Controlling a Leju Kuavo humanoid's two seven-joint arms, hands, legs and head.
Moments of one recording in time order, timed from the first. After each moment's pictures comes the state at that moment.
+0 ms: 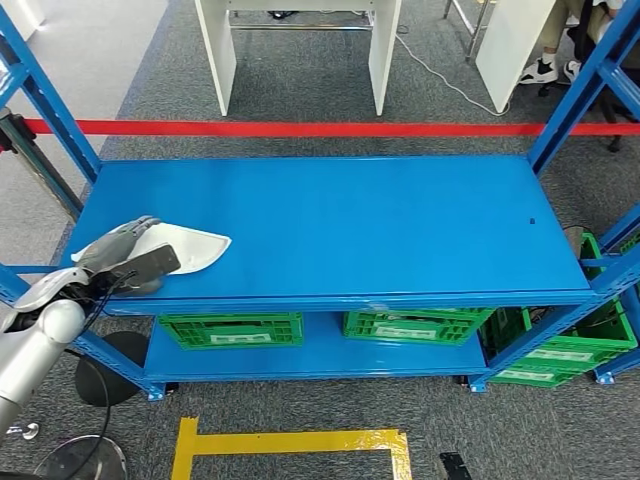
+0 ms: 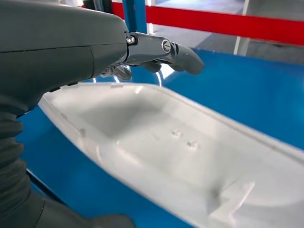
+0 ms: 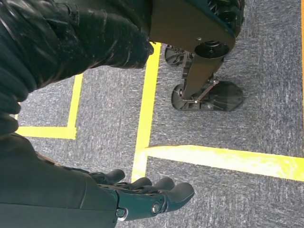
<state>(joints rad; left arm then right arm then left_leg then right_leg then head) -0.56 0.42 -0.52 -1.13 -0.59 -0.21 0.12 -0.10 -0.03 0.63 -0.18 -0.56 -0.27 -0.09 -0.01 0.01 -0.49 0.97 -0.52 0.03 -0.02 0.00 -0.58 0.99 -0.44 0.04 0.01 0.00</state>
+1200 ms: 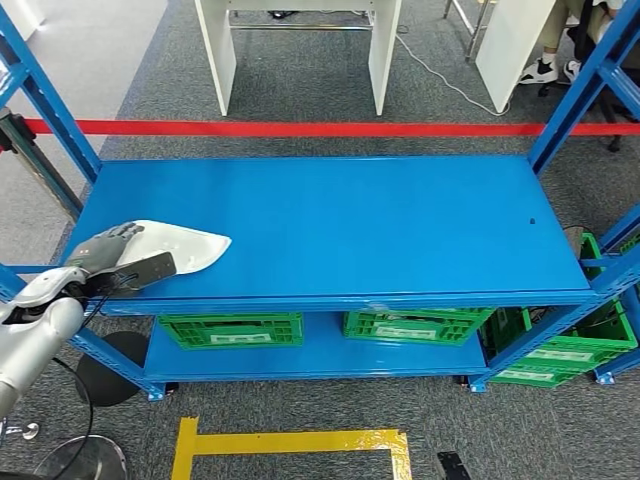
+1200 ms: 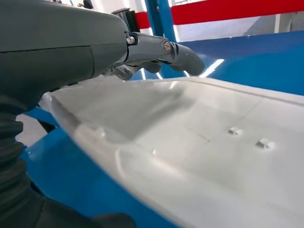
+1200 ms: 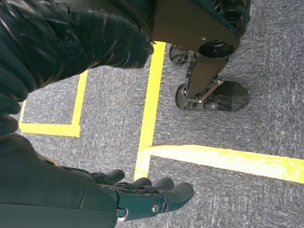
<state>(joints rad) -0.65 0.42 -0.61 -0.93 -0.74 -0.16 0.16 -0.11 -0.03 0.63 -0.18 -0.53 -0.27 -0.06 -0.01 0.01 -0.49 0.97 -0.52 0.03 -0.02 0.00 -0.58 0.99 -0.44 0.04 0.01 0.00</state>
